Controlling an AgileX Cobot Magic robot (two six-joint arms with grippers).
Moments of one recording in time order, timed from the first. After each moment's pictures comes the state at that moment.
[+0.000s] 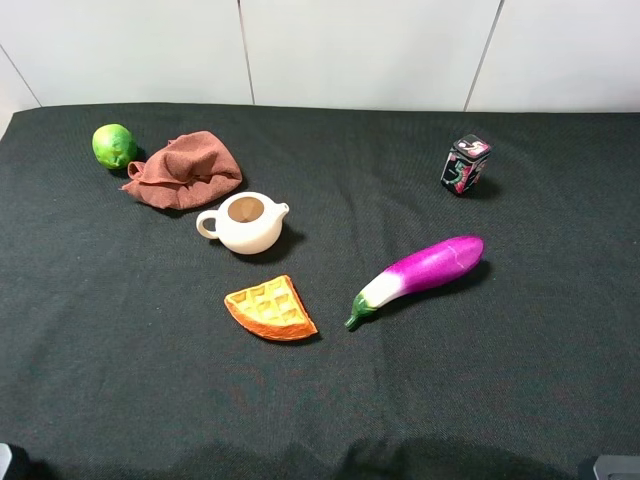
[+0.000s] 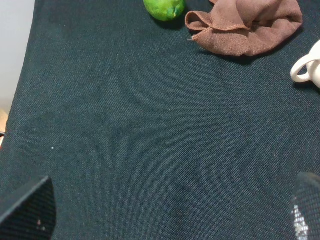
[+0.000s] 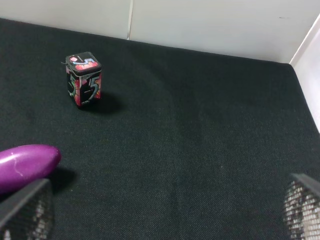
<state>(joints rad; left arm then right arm) -0.04 -0.01 -0.51 0.03 1.11 -0.03 -0.10 -0.01 -0.50 0.10 1.03 -0.24</state>
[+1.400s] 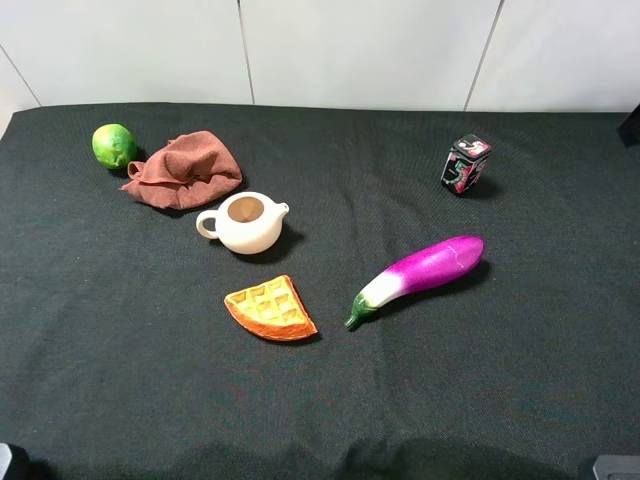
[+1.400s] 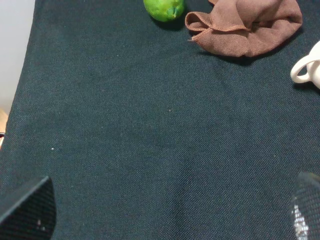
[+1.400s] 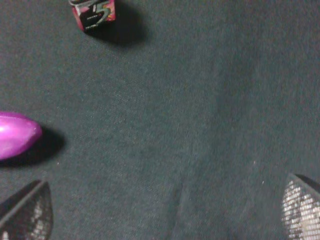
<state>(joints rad) -0.04 -0.01 -0.51 0.03 1.10 -0.03 -0.10 1.26 -1.03 0.15 0.97 -0.48</state>
